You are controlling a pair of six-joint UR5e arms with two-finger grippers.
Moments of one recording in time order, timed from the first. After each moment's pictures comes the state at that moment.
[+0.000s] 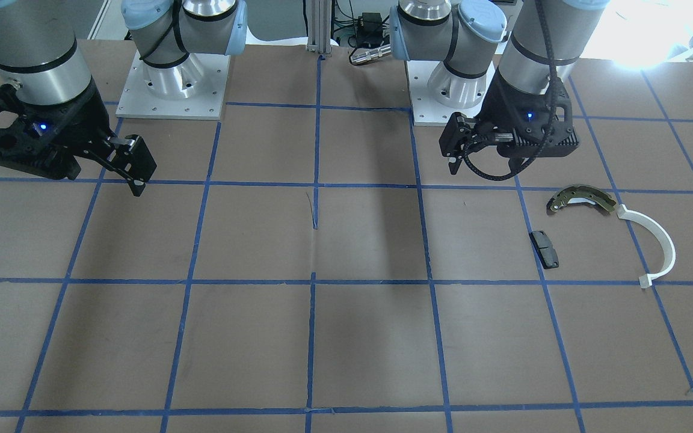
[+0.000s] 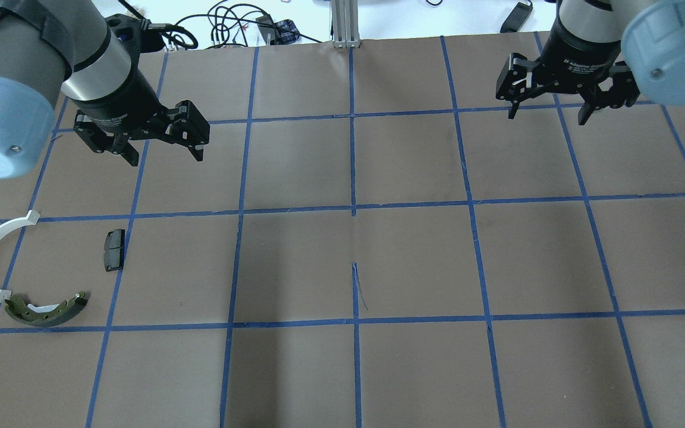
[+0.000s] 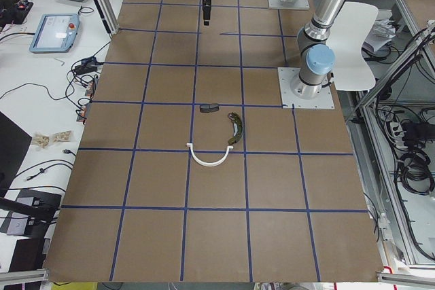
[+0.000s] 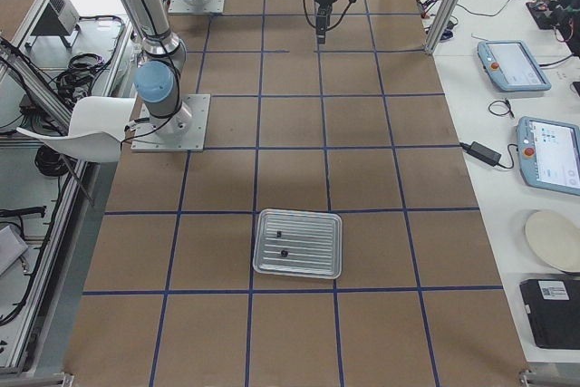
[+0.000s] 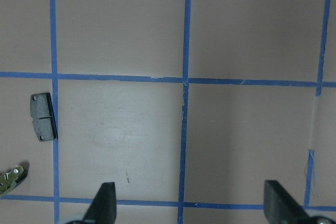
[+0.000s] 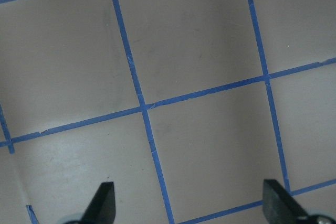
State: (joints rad) left arm -1.56 -1.55 -1.66 -1.46 1.58 -0.03; right arm 1.54 -1.52 1.57 -1.68 -1.65 0.19
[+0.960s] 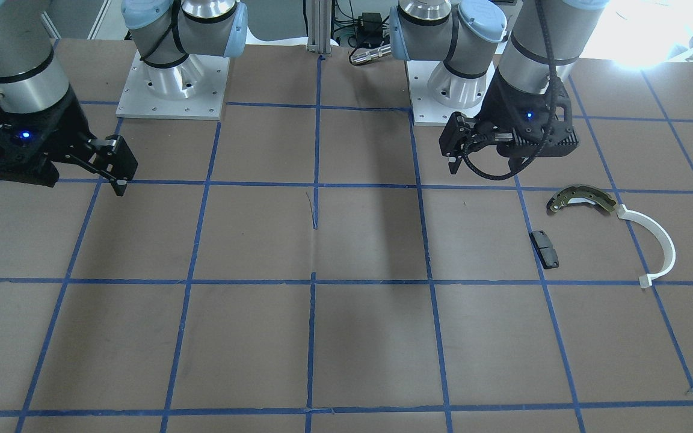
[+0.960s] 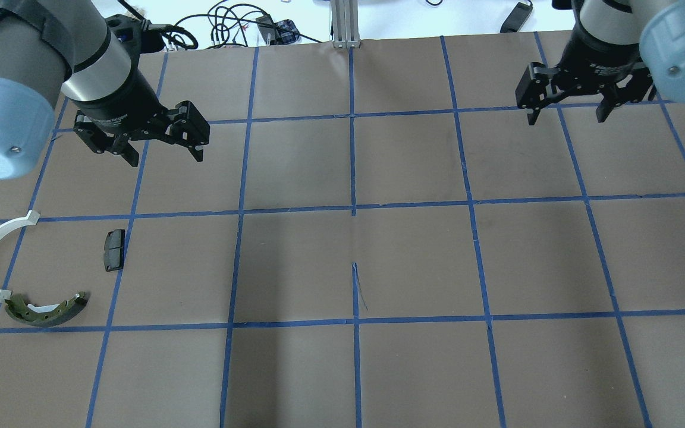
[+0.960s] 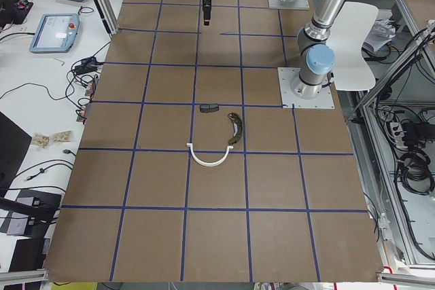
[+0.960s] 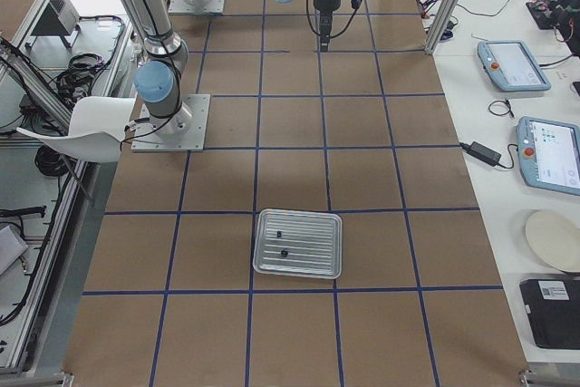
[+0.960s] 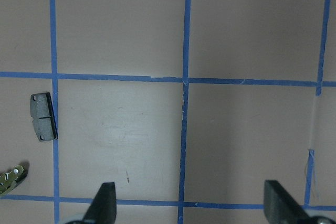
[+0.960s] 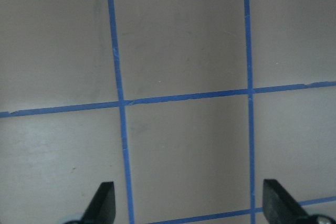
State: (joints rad) left arm -1.56 -1.55 -1.66 -1.46 1.58 -0.03; right arm 1.44 -1.52 1.59 -1.68 -1.67 -0.09
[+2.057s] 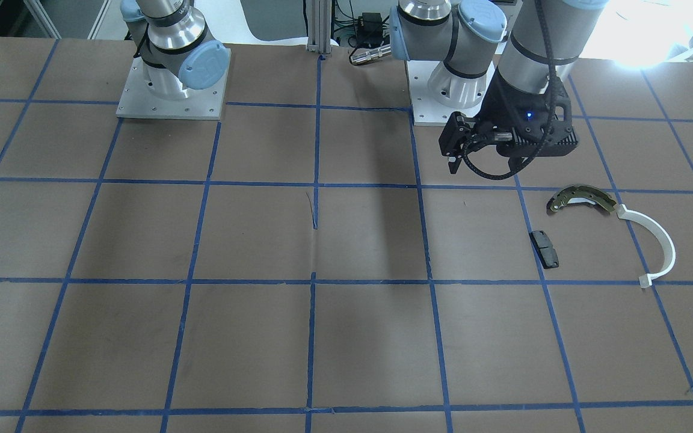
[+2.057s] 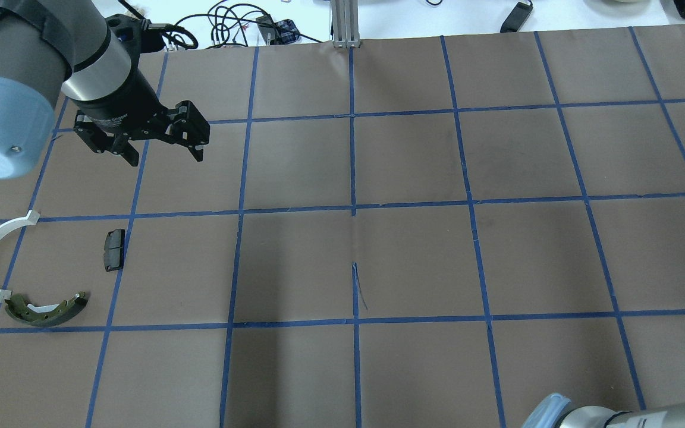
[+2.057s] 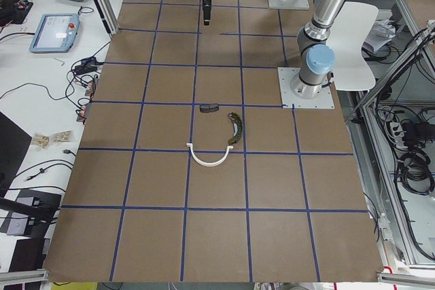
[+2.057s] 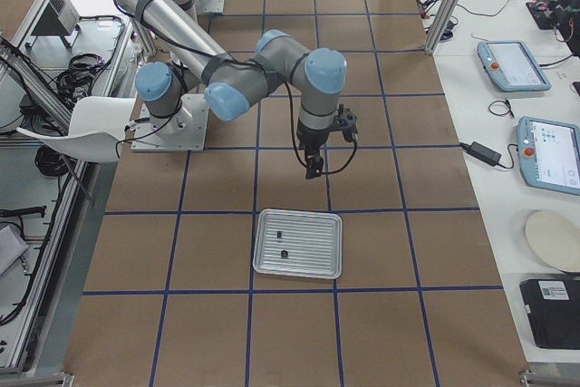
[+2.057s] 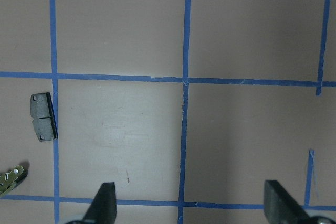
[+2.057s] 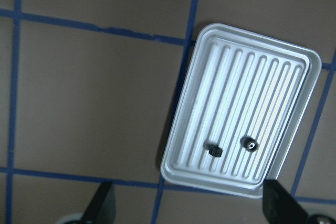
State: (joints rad) left arm -1.56 -1.55 -1.66 -1.46 1.58 -0.03; right arm 0.74 -1.36 1.59 -1.84 -1.68 -1.02
